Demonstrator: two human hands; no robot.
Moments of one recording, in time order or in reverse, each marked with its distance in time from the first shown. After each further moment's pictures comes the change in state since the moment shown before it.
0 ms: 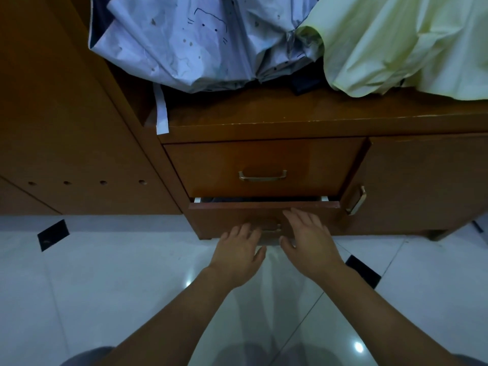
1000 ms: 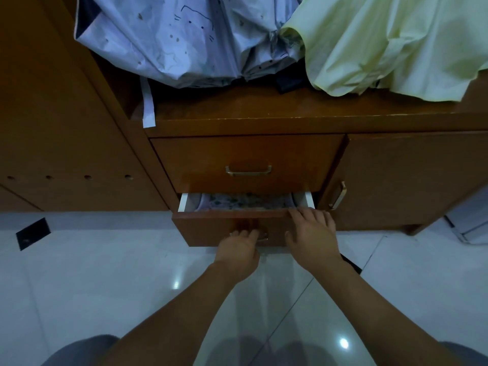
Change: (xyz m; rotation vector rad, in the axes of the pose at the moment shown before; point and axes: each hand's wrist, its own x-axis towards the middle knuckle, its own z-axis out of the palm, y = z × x) left_hand 0.012 0.025 0.027 -0.070 -0.038 -0.019; right_hand -0.013 0.031 0.000 -0.195 0.150 0.064
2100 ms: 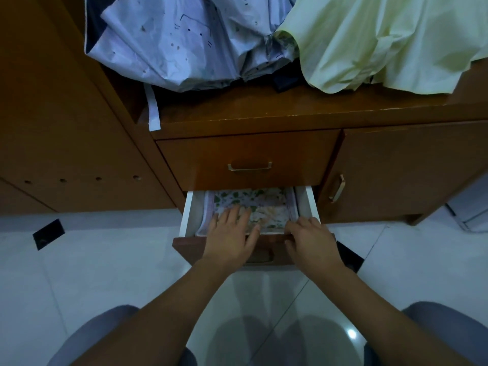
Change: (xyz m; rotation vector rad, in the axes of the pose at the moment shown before) left_hand -0.026 -0.003 -0.046 0.059 0.127 -0.082; right_hand -0.029 -0.015 -0.018 0.036 -0.092 -0.081
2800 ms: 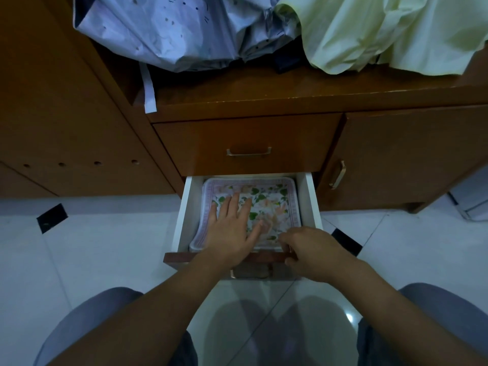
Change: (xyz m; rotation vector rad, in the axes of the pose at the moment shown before) left_hand -0.014 0.009 0.006 0.024 -0.065 -0.027; right_hand -0.021 0.005 -0.020 0.022 -0.390 -0.260
